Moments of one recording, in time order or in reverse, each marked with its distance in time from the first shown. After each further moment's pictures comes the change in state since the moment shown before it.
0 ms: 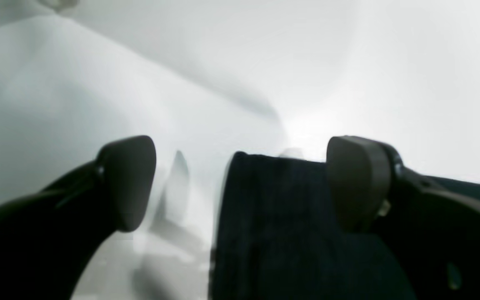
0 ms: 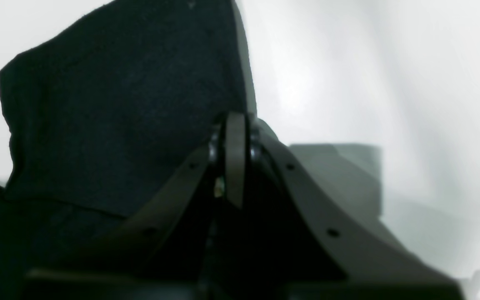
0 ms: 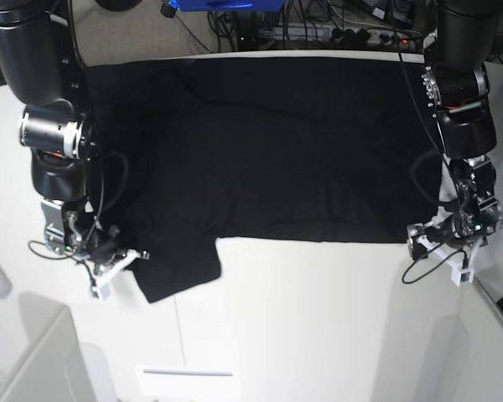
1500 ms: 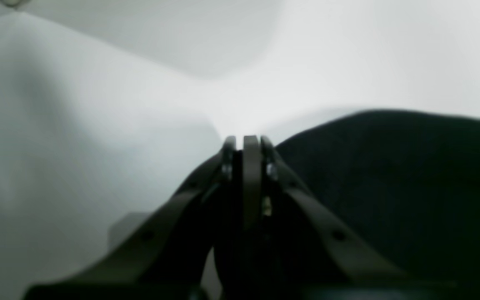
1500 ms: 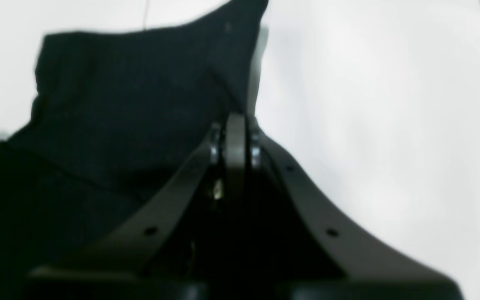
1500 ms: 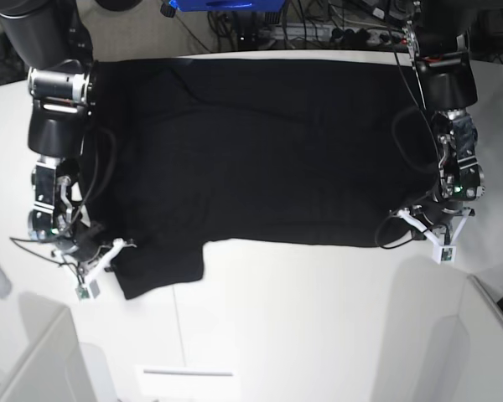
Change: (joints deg) left arm 15.7 4.1 -0.2 21.4 -0.1 0.0 -4.4; right arm -16.0 1.1 -0.2 37.5 -0.6 0.0 -12.4
